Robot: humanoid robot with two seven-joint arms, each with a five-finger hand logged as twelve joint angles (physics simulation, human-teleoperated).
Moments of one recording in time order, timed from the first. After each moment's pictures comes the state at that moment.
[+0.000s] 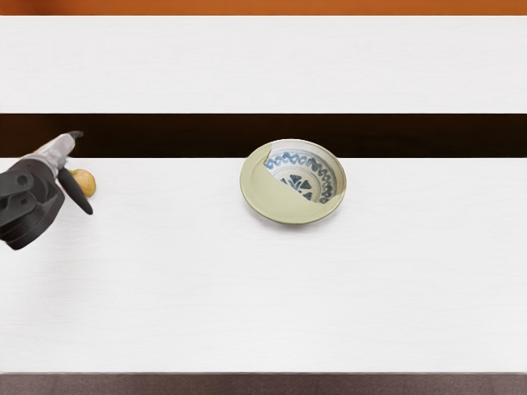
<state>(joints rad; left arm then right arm) -1.07 0.68 0.01 -1.29 0.94 0.43 0.61 -0.02 0.00 0.09 0.09 -0.05 0.23 -0.41</state>
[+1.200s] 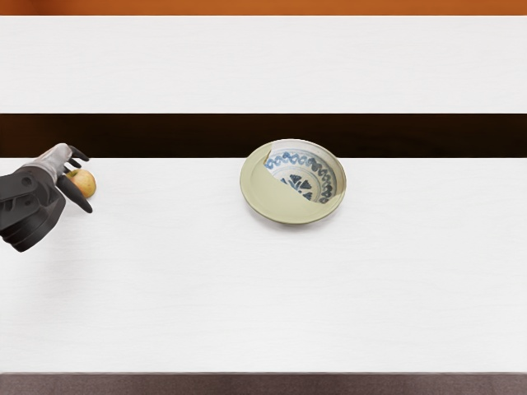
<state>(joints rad) -1.04 0.64 0.01 -1.22 0.90 0.43 0.61 -0.02 0.00 0.09 0.09 -0.05 0.22 -0.41</state>
